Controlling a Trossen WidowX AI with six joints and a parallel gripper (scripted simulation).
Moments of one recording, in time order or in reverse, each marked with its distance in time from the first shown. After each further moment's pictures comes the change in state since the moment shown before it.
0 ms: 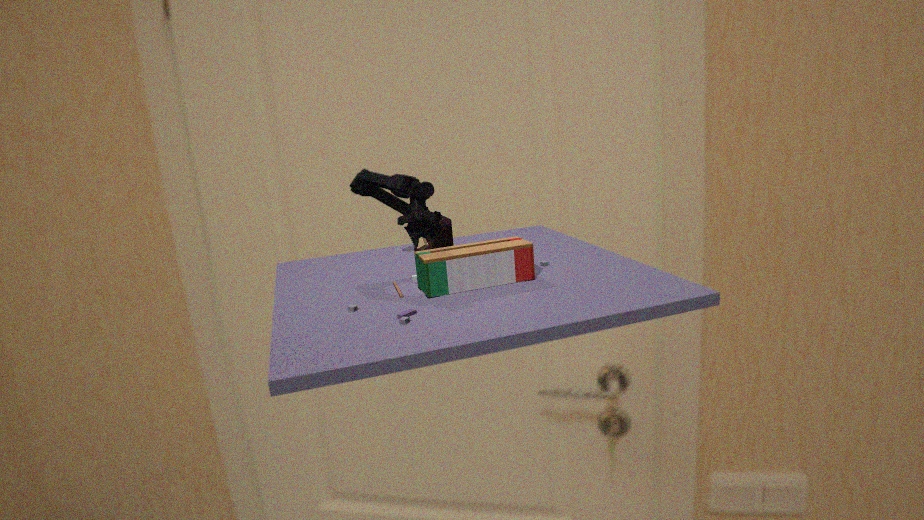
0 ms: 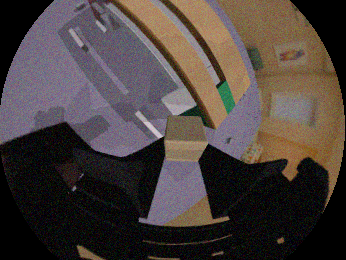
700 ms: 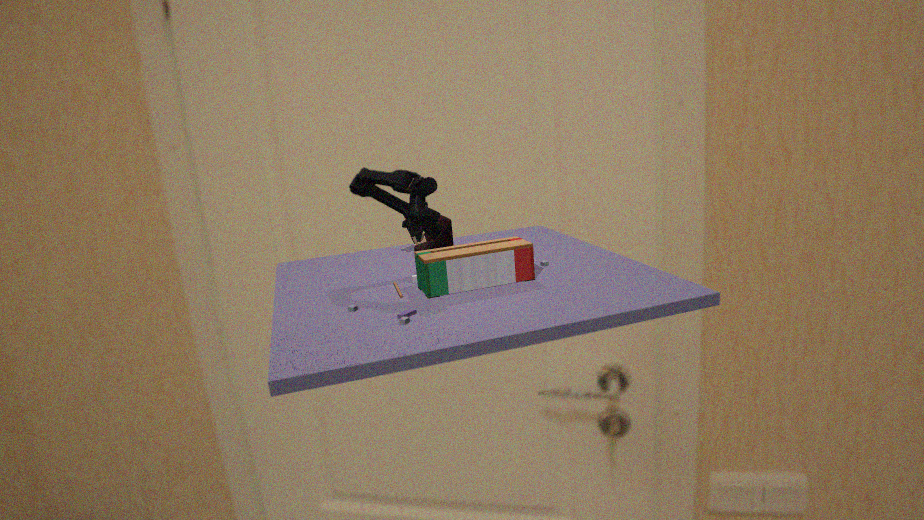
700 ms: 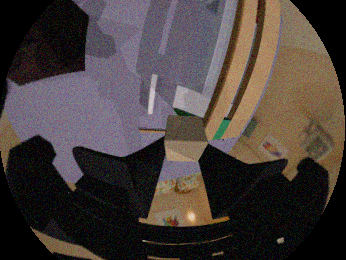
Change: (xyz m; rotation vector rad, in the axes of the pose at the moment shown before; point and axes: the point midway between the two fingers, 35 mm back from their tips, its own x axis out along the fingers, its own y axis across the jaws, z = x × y) arm -0.016 -0.008 -0.001 -0.858 0.042 -0.043
